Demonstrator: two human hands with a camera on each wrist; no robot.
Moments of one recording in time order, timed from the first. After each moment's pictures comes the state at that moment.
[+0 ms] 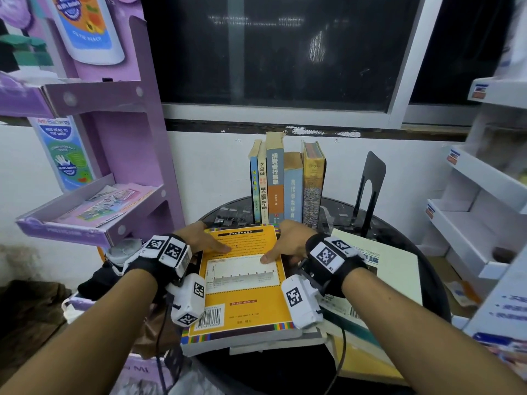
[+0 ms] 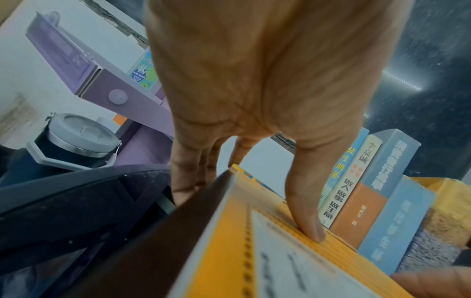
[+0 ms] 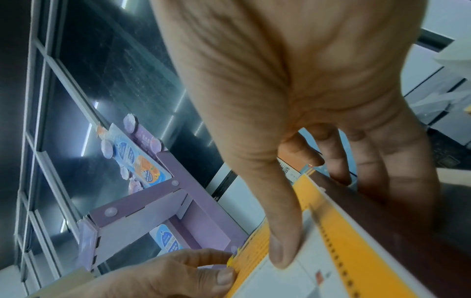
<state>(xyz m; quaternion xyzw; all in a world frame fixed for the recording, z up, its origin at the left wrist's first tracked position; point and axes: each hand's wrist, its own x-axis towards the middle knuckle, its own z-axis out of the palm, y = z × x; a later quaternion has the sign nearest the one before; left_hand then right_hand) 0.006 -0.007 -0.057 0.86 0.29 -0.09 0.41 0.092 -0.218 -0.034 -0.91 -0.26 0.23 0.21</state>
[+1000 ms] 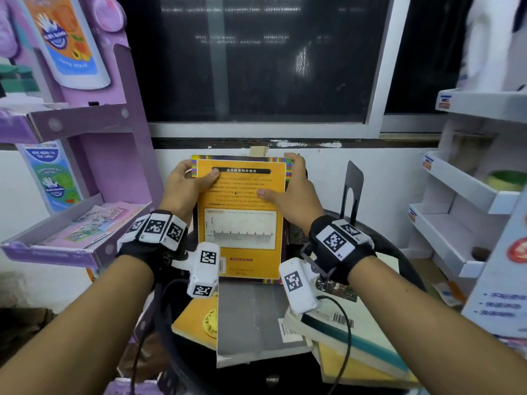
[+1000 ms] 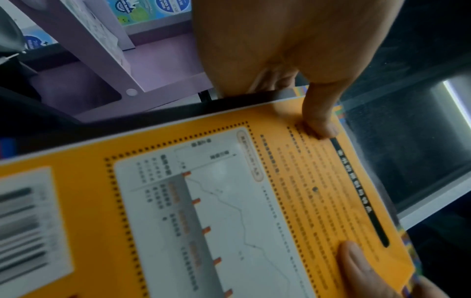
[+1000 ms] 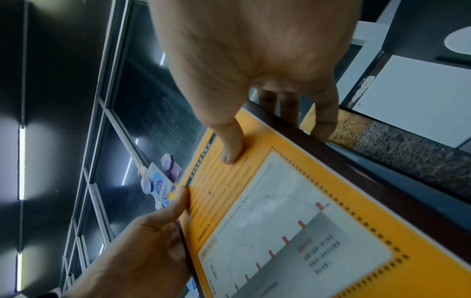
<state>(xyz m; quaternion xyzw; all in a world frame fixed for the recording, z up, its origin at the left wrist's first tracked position) 0.013 -0.054 0.037 0.64 0.10 0.31 0.69 0.086 -0.247 0.033 -0.78 -0.31 -0.06 0.55</state>
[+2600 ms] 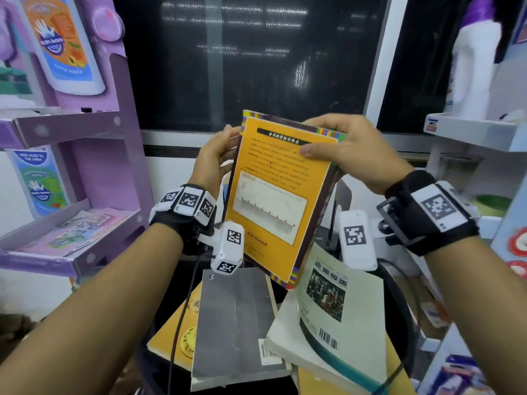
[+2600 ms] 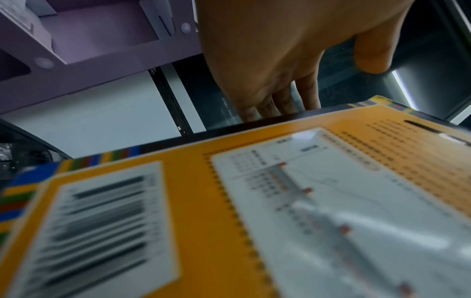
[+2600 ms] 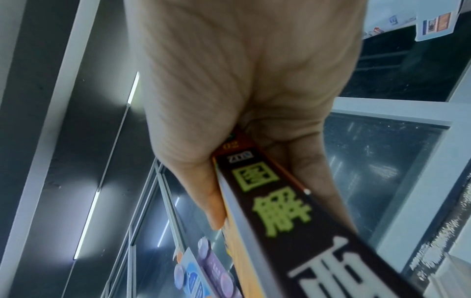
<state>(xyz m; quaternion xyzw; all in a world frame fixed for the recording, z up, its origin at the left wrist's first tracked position) 0.059 -0.107 0.092 0.63 -0.06 0.32 0.70 0.080 -0.343 0.152 -0.77 -0.41 -0.08 0.48</state>
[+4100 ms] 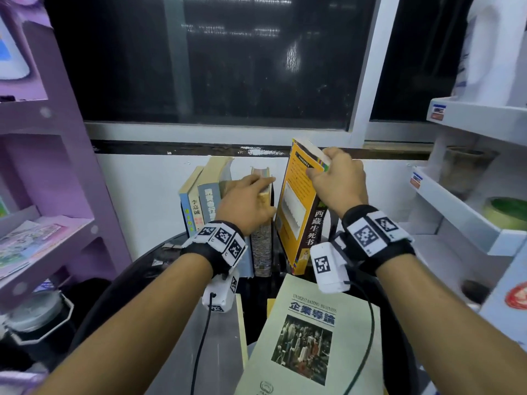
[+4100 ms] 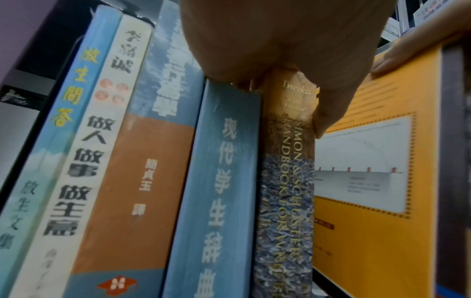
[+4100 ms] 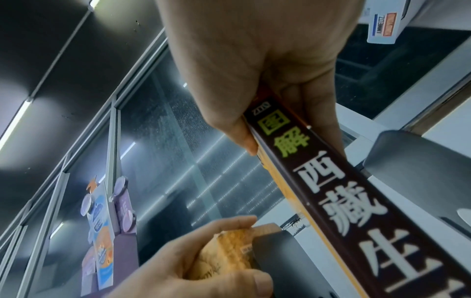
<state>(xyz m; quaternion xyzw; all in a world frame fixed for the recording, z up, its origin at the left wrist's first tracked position) 0.196 -0.147 0.015 0.95 0.02 0.26 0.19 0.222 -0.325 0.084 -0.88 -0.14 -0.21 0.41</state>
